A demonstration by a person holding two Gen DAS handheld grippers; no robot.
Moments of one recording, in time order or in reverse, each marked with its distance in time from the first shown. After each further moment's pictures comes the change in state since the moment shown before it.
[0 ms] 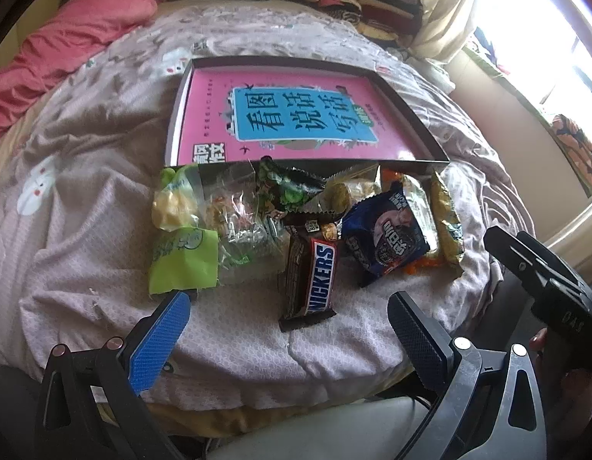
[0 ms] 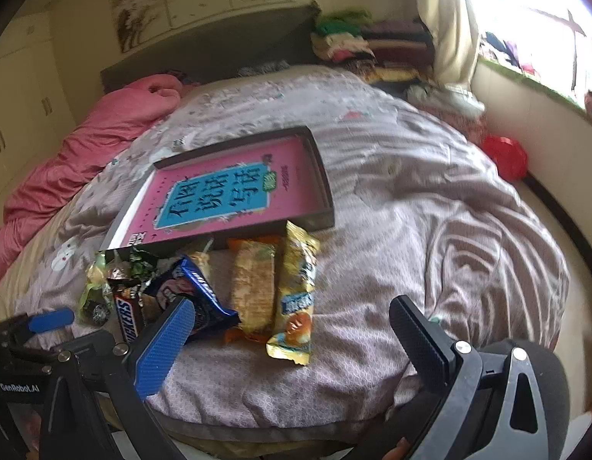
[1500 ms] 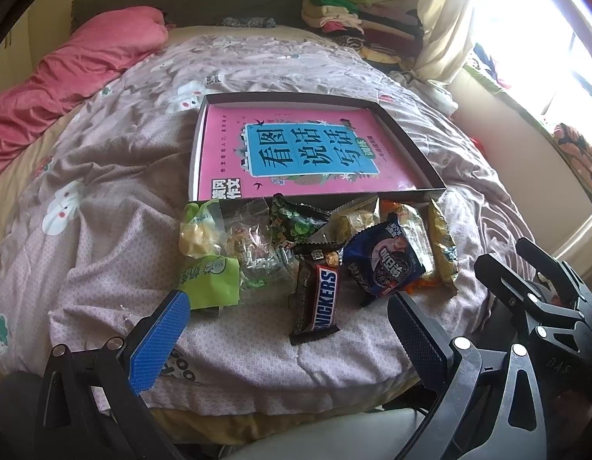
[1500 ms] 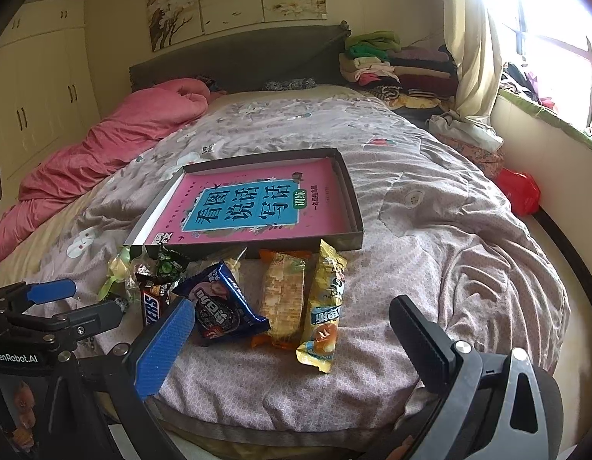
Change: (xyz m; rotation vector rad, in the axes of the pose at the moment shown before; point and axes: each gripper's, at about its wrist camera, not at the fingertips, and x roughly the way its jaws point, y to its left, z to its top) left arm -0.030 0.001 0.003 0.009 -0.111 0.038; right arm -0.018 0.026 -0.003 -0.119 -0.085 0.034
